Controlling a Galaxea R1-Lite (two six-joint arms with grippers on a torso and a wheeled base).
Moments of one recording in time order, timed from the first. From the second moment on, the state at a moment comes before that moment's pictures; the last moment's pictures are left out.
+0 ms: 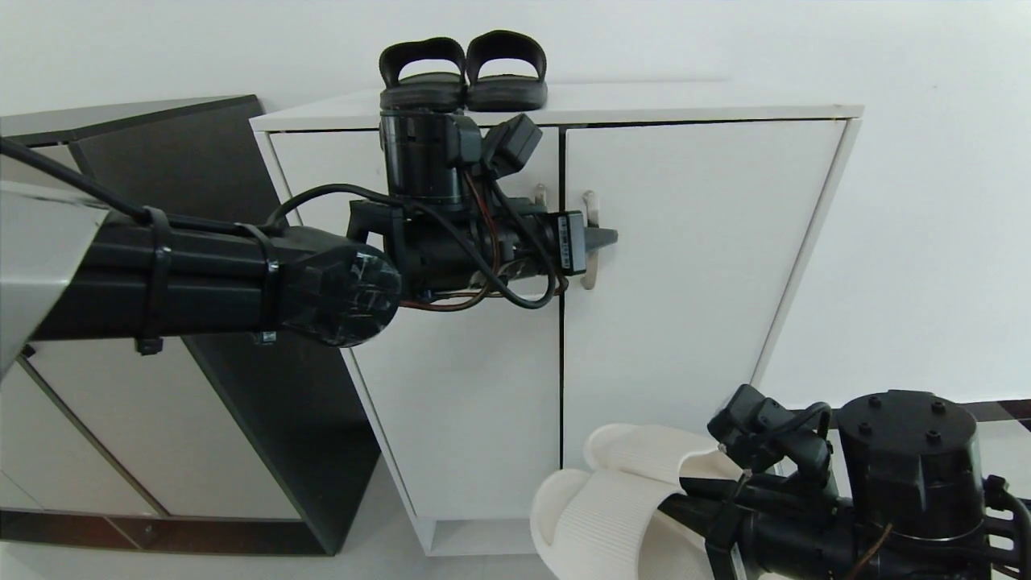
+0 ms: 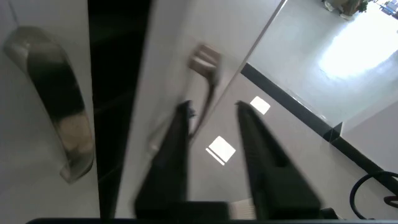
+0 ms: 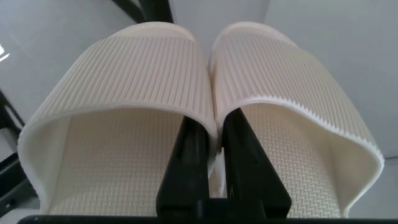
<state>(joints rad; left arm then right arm) -0.61 1.94 -1.49 -0.37 -0.36 -0.22 0.82 1.58 -0.46 -0.72 0.04 0.00</state>
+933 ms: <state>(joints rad) -0.76 1.70 -1.19 -0.47 -0.31 -0.22 0.82 1.53 -0.35 -0.72 0.32 -0.06</state>
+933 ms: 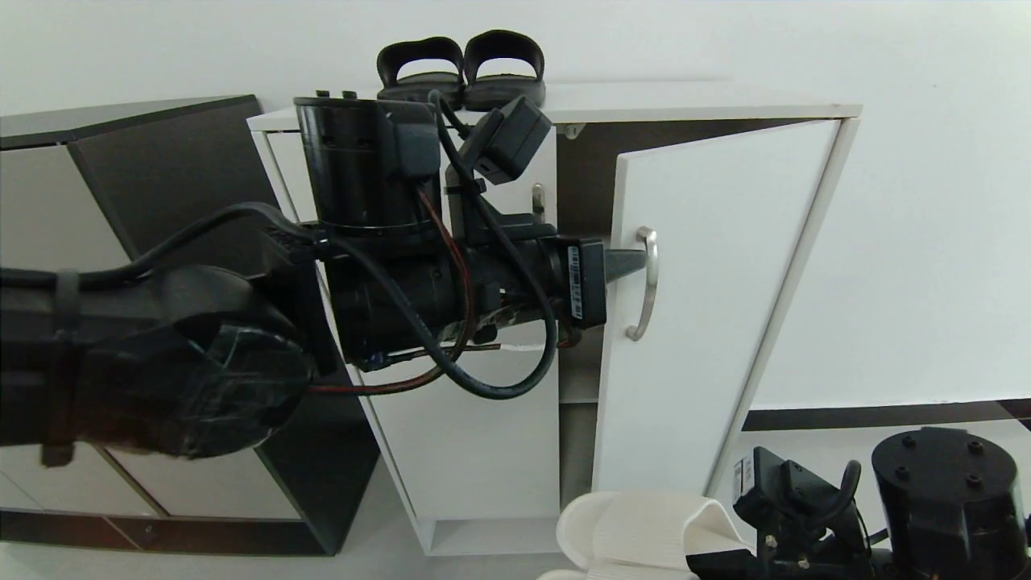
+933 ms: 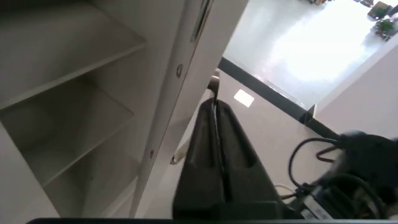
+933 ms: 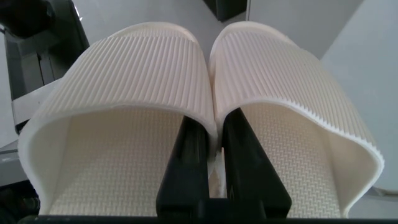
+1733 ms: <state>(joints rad) -0.71 1.71 -1.17 -0.53 -0.24 -0.22 0.83 1.53 -0.33 -0.72 0.33 -0.10</state>
